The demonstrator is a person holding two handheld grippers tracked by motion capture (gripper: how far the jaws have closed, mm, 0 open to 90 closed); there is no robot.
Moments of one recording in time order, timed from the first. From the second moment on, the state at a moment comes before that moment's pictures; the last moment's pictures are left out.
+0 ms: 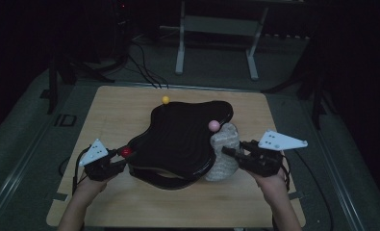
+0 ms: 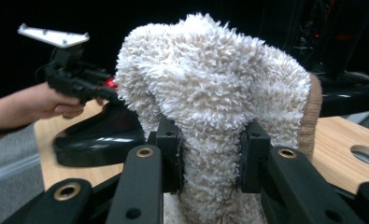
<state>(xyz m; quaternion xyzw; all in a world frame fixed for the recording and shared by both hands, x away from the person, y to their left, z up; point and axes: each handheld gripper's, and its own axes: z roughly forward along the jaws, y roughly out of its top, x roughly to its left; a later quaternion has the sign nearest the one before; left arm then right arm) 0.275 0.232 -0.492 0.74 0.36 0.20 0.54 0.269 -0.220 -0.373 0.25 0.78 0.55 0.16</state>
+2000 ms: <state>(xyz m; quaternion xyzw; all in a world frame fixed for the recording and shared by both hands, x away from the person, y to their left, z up) 0.268 0.224 -0.492 0.73 0.37 0.21 0.54 0.239 -0.204 -0.376 0.27 0.77 0.52 0.23</state>
